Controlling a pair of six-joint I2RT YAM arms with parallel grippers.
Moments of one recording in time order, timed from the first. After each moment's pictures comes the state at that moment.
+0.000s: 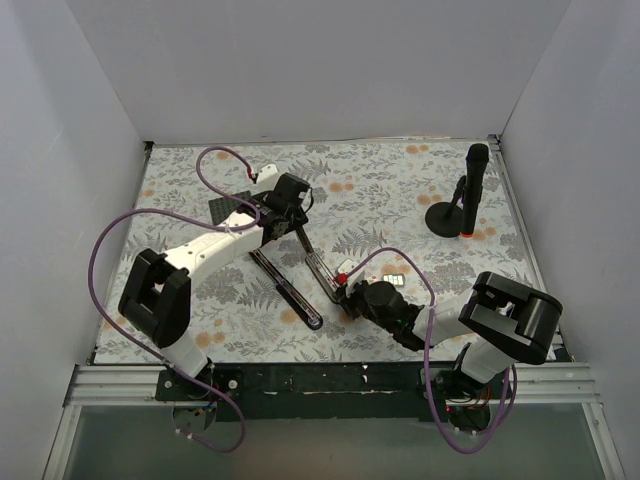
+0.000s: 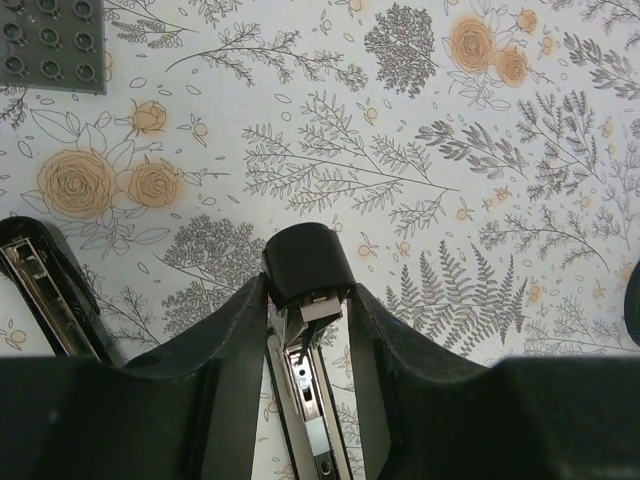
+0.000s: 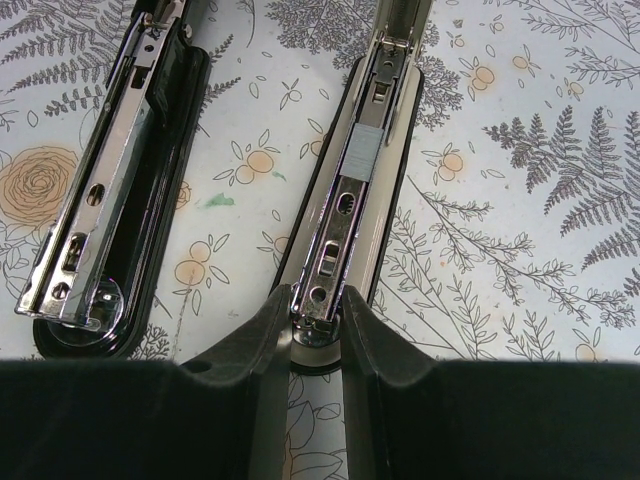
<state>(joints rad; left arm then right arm) -0.63 1.65 1.25 -0.44 -0.42 -0.92 1.05 1.54 0.30 0.88 0.19 0.00</state>
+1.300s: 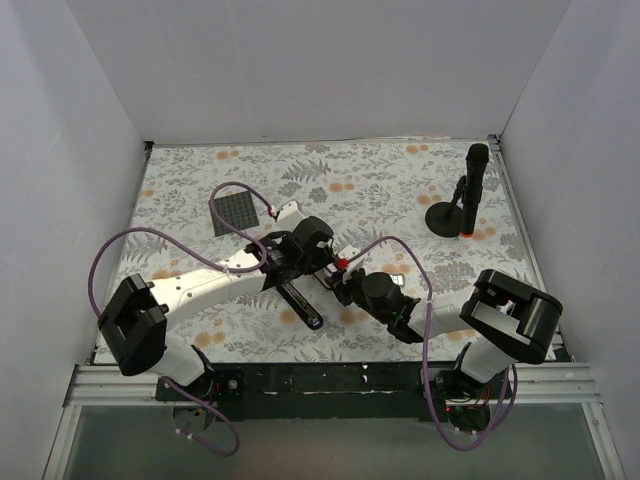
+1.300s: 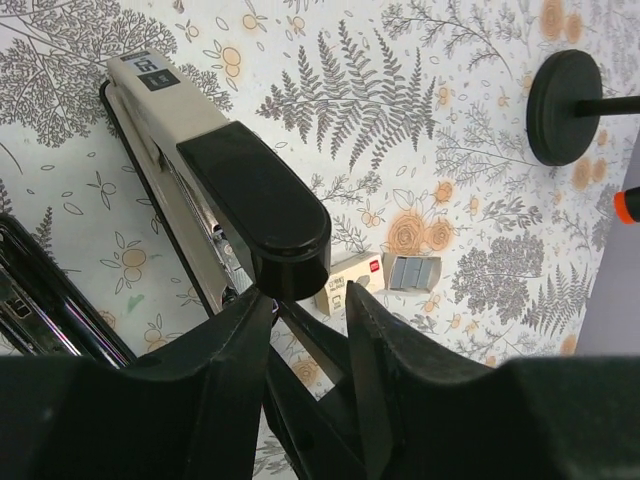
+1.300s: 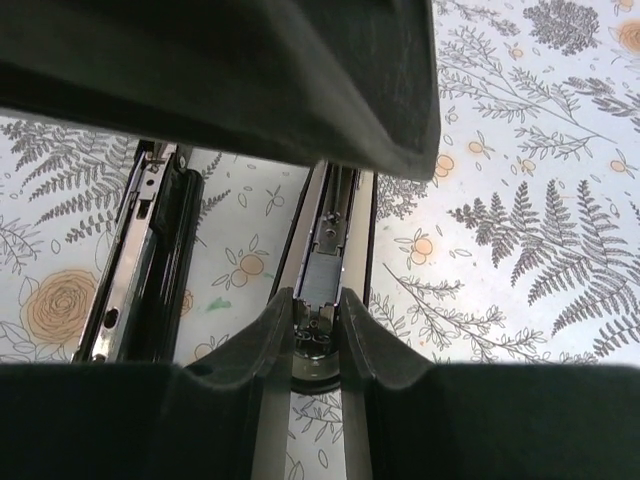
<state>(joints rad) -0.91 1.47 1.06 -0.40 -0.41 -1.19 1.04 1.54 0.38 0.91 0.22 0.05</state>
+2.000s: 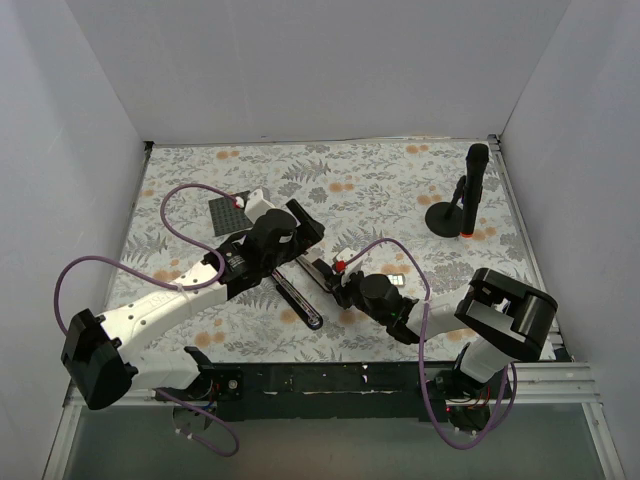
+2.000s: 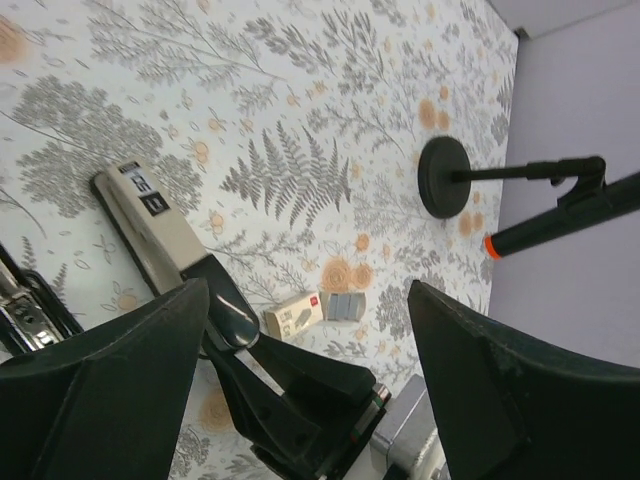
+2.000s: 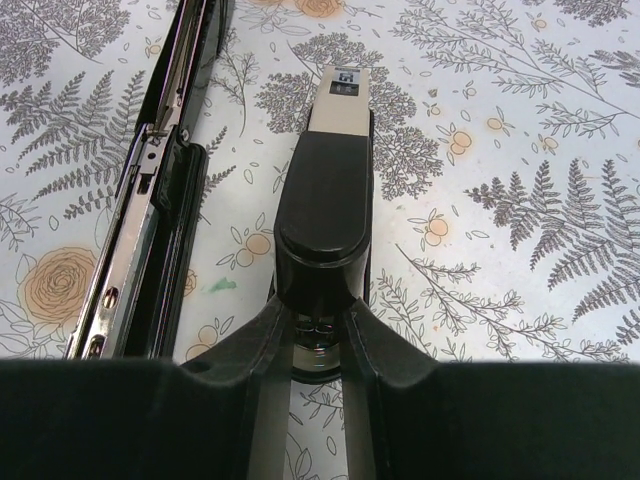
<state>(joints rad) -0.85 1.23 0.98 -0.32 -0.41 -1.15 1.05 1.57 0.38 0.91 0.22 0.07</state>
